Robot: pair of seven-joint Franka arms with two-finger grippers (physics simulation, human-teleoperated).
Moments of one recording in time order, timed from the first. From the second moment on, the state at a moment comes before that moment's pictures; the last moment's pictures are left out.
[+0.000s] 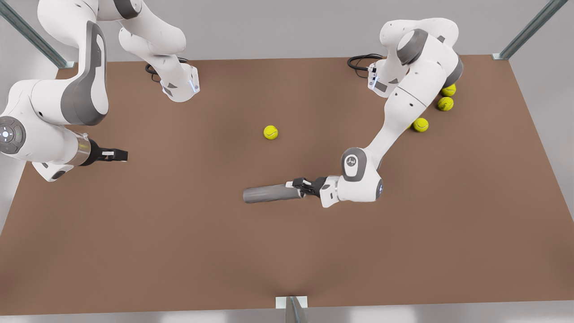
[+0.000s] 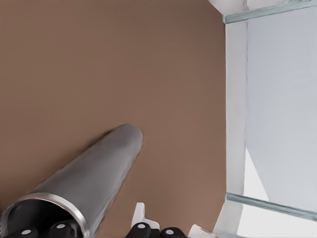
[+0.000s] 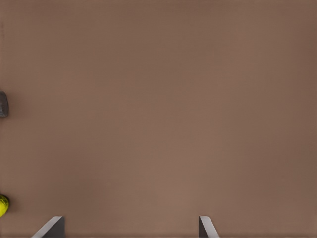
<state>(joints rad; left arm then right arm) -0.09 0.81 -0.55 -1.54 -0.88 2.30 0.35 -0.05 0.20 0.05 -1.43 -0.02 1.37 0.04</state>
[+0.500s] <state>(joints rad) -0.03 0.69 -0.54 -1.54 -0.78 2.22 0.22 -0.05 0.20 0.05 -1.43 -0.01 1.37 0.04</state>
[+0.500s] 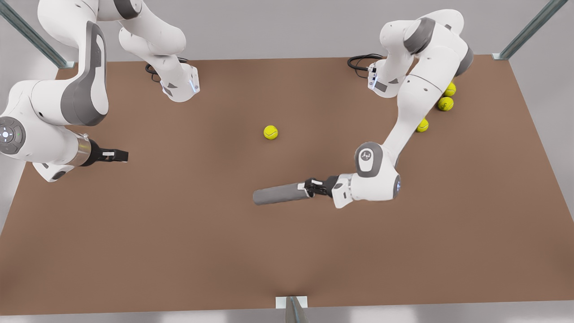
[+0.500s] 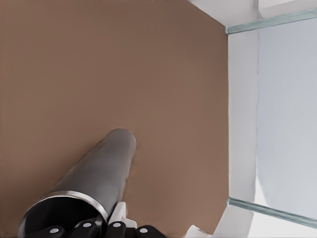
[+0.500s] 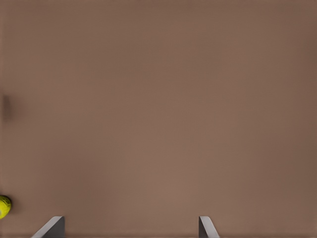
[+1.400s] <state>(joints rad) -0.03 0.55 -0.54 -1.39 0.18 1.76 -0.35 -0.05 0.21 0.05 -1.43 -0.01 1.39 0.04</state>
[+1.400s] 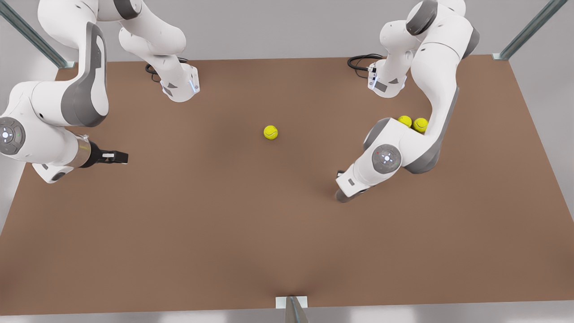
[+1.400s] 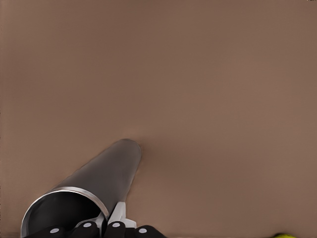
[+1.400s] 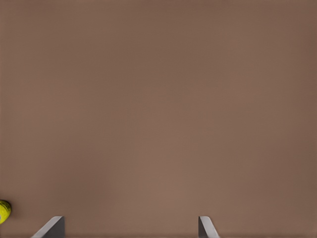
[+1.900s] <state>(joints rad) -0.03 0.54 -0.54 -1.39 0.19 1.74 -0.48 -0.05 0.21 0.04 -1.43 -0.01 1.39 0.04</state>
